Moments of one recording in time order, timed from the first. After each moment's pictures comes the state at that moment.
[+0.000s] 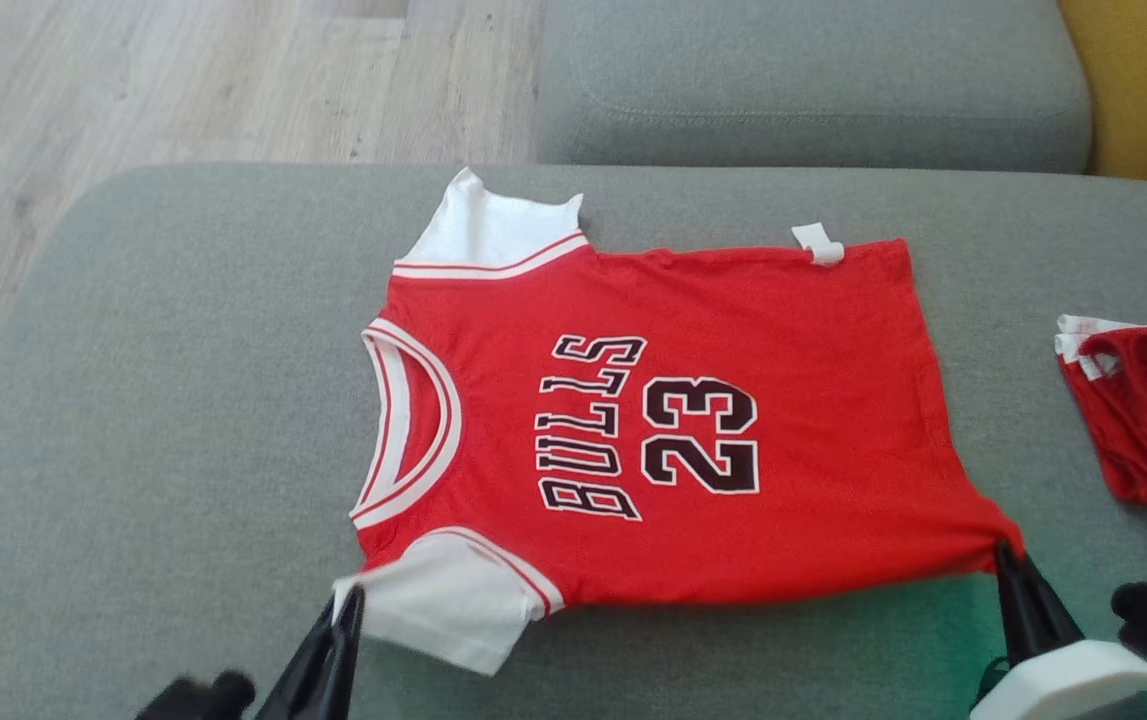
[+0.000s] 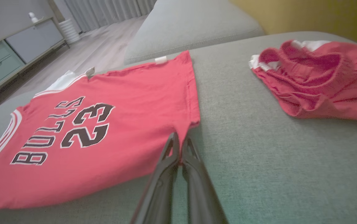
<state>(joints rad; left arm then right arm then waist) 0.24 0.48 -0.53 -0.25 -0.58 0.22 -0.04 0.19 -0.04 -0.10 0.10 0.27 0.12 0.07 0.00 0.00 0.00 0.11</state>
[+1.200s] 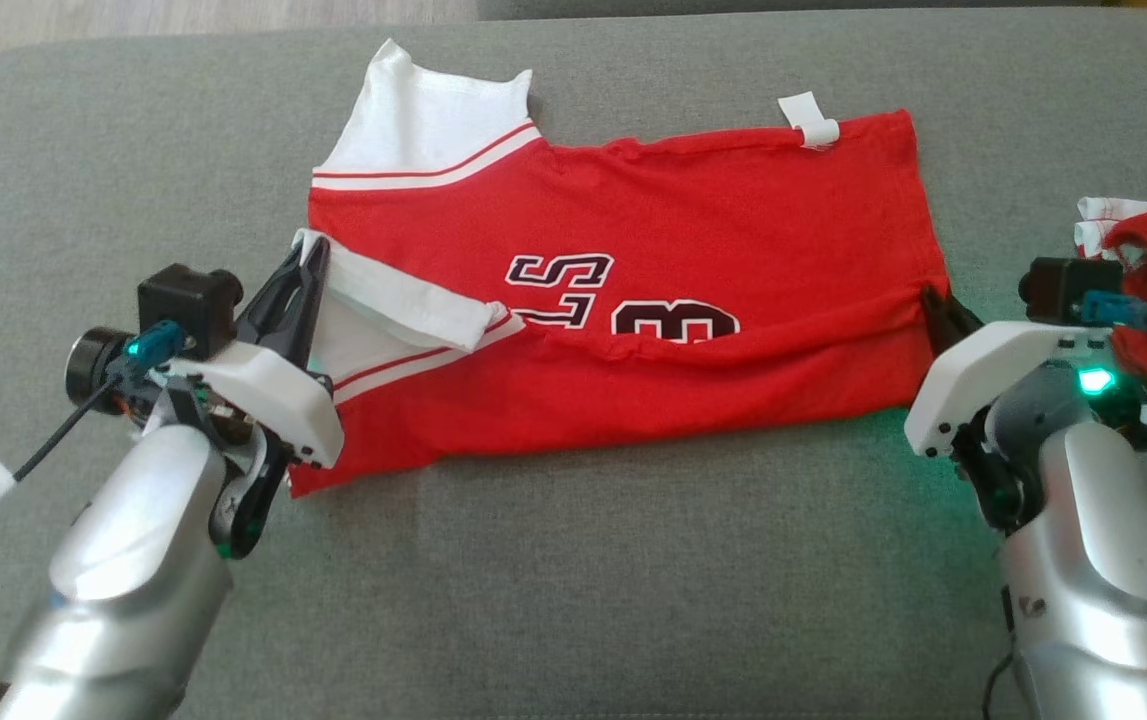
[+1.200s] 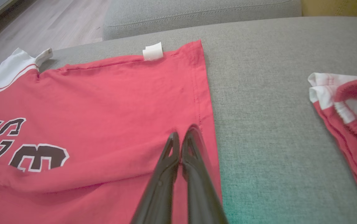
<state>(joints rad) -0.59 0.34 -0.56 0.51 -0.54 -0.05 0.00 -0.44 -0.05 -0.07 0.51 0.12 0.12 0.31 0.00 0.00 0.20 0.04</state>
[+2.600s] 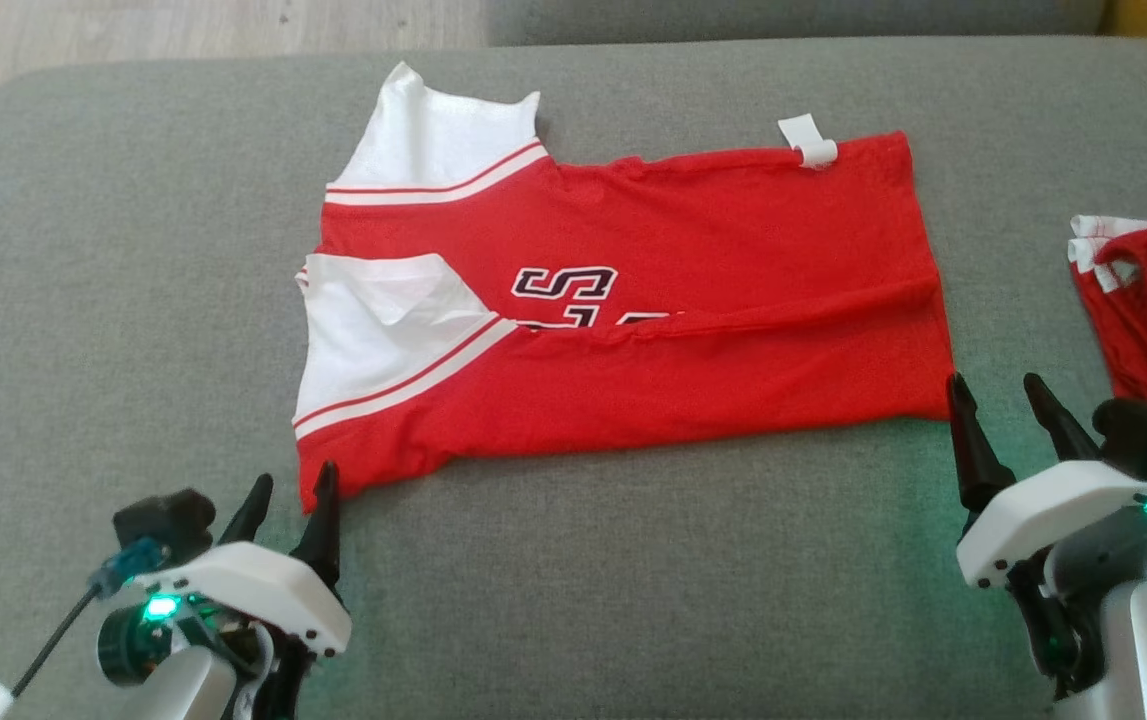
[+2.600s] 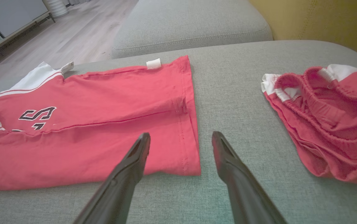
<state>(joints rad) -0.16 0.33 -0.46 0.27 -0.81 0.16 0.06 -0.07 -0.04 -0.10 0.09 0.16 0.12 0.27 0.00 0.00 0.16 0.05</state>
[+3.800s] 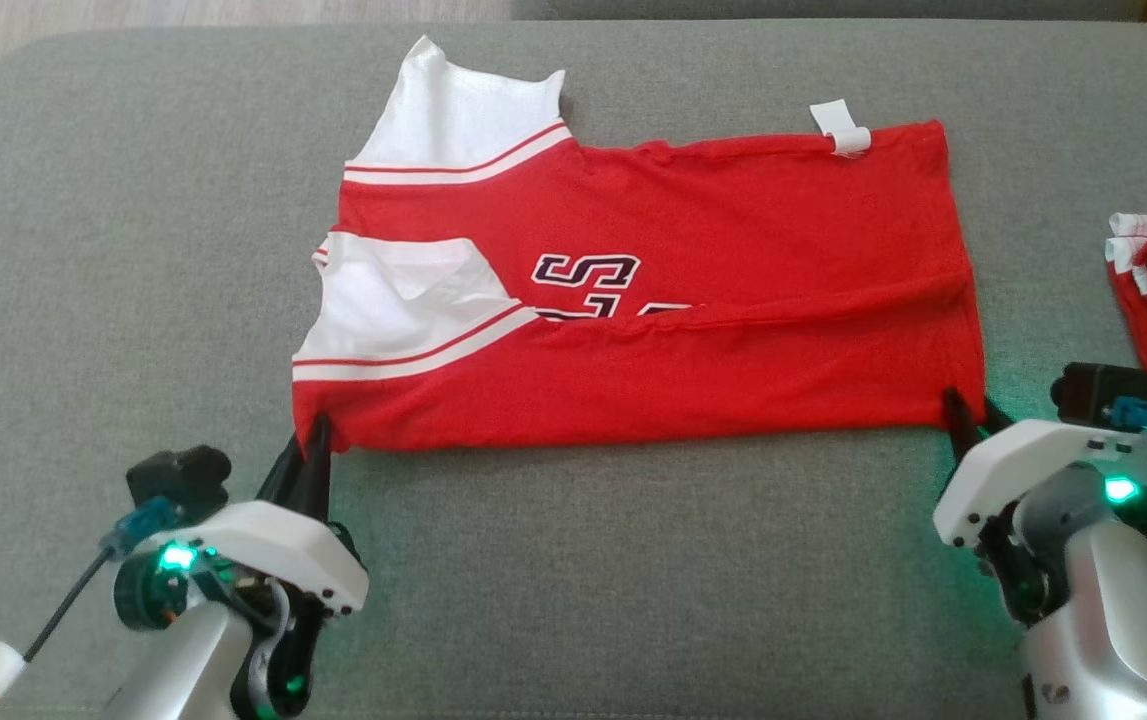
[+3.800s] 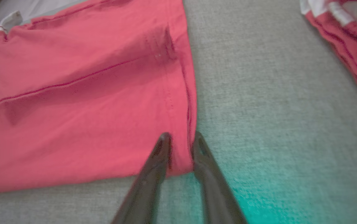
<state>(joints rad) -0.24 0.31 -0.49 0.30 -0.80 0.13 0.04 -0.28 -0.05 -0.14 0.49 0.16 0.12 0.30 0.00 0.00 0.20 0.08</state>
